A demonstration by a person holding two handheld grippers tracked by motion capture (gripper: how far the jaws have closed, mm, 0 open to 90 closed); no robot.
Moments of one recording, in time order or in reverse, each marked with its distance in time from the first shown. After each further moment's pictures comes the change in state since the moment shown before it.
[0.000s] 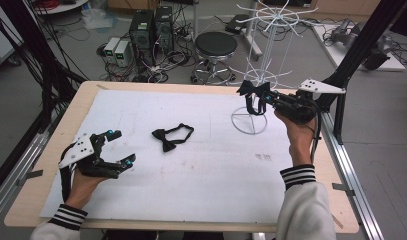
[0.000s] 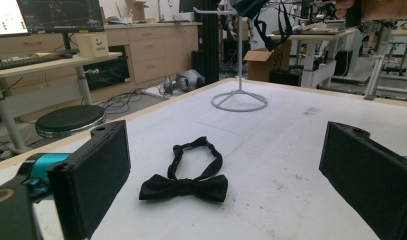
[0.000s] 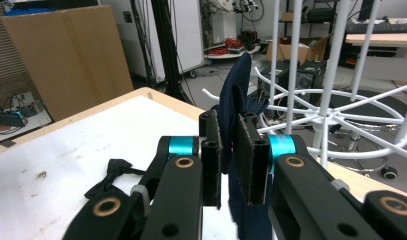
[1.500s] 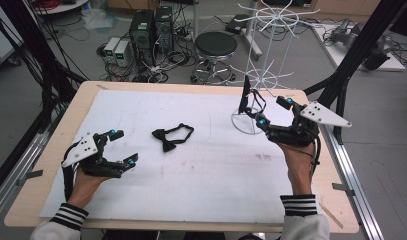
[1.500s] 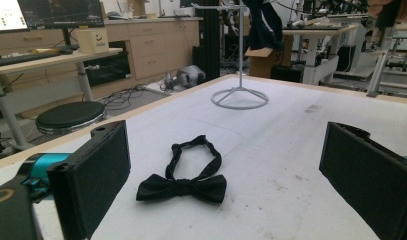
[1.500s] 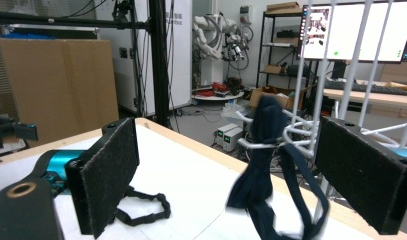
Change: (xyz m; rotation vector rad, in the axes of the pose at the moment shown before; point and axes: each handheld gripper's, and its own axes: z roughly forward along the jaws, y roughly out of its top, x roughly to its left) left arm -0.003 0.003 0.005 0.017 0.009 0.004; right arm 0.055 -0.027 -0.029 -0.191 -0.063 -0.114
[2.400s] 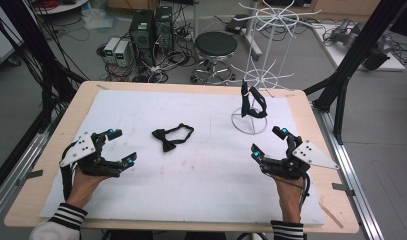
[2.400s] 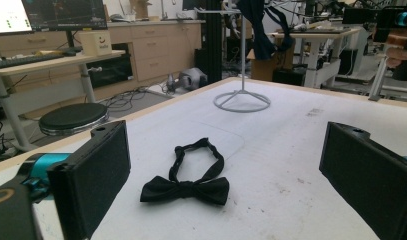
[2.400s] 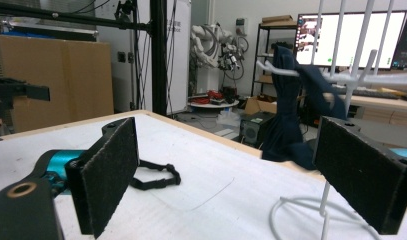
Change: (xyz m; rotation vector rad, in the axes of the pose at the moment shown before) left arm 0.001 0.001 -0.002 -0.007 0.007 -0.003; right arm 0.029 -0.076 -0.028 -0.052 -0.024 -0.016
